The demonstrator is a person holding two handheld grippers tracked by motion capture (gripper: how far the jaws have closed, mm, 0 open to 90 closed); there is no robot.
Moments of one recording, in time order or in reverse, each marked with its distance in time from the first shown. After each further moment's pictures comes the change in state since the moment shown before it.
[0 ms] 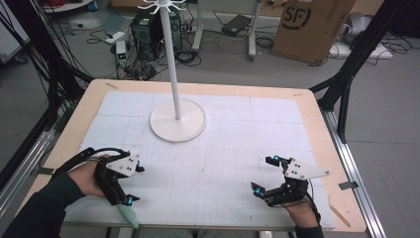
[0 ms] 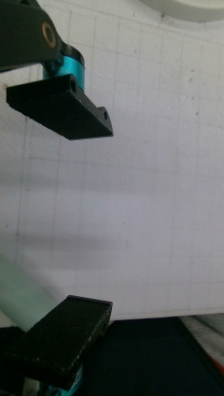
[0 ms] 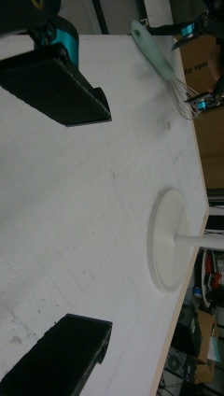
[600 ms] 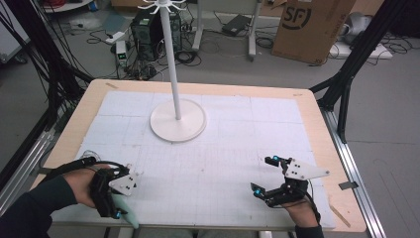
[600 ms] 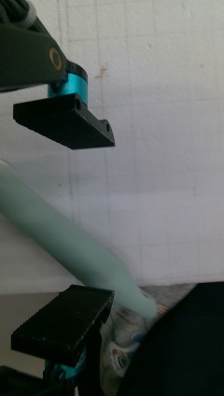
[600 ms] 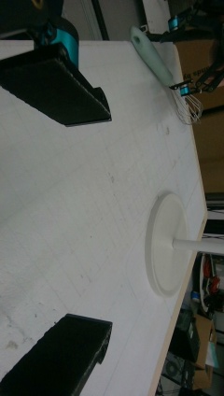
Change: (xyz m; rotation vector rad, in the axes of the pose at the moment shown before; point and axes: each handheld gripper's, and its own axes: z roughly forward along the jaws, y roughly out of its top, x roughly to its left) left arm -0.022 -0.006 0.005 0.235 -0.063 0.117; right arm 0.000 0.000 0.000 -0.007 0.021 -0.005
